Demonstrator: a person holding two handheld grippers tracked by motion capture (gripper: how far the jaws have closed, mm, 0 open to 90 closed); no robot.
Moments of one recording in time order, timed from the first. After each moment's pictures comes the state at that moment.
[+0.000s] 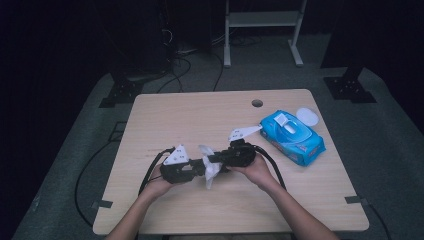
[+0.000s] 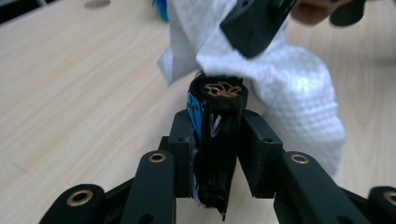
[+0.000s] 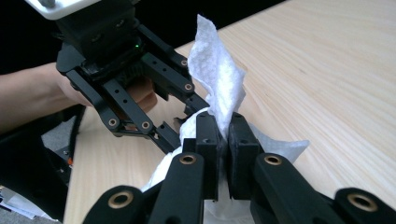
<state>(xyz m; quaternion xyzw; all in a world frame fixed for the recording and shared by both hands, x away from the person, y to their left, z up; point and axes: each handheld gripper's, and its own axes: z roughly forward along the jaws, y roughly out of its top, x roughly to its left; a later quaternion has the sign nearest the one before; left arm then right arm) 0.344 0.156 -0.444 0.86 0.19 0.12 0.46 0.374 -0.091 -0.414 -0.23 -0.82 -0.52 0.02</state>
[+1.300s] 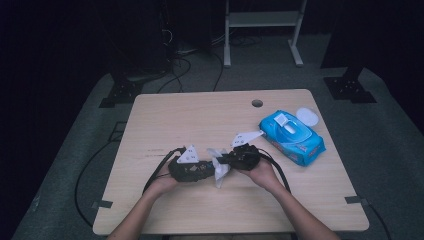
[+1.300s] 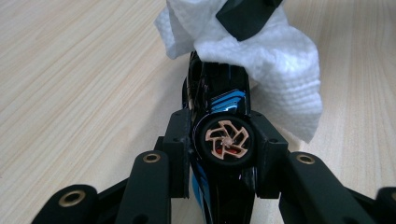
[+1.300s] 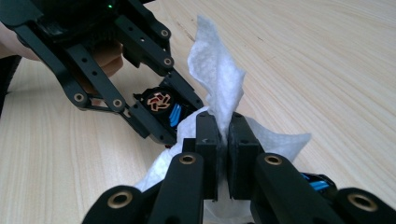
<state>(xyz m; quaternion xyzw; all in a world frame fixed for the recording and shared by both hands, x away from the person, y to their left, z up) 0.355 0.138 -0.449 0.89 0.16 0.12 0.41 0.371 -0.104 -0.426 -0.23 -0.85 -0.47 -0.06</state>
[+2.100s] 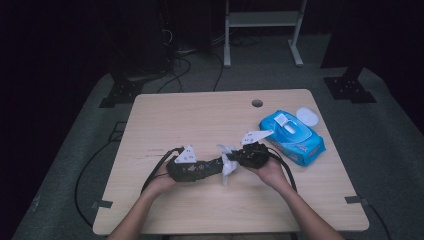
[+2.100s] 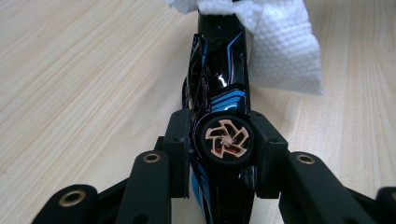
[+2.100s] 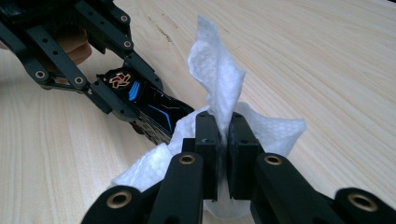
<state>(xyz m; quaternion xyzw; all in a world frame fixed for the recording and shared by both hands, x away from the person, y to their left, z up) 0.356 0.142 -0.450 0.89 0.16 0.11 0.42 0.373 -0.128 -0.426 -0.26 -0.85 -0.46 -0.09</state>
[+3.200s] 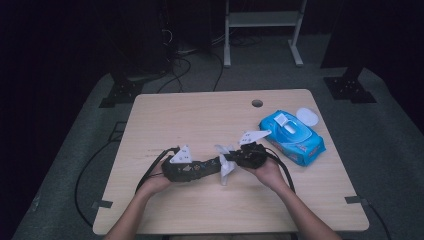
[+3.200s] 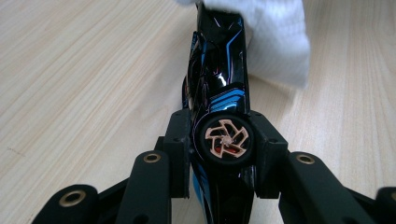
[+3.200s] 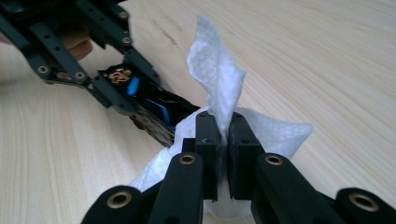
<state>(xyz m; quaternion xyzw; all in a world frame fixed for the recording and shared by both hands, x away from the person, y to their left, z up) 0.356 0.157 -0.447 0.90 0.15 0.12 0.40 0.374 -0.124 -0.428 -0.27 -0.84 -0.46 -0.08</state>
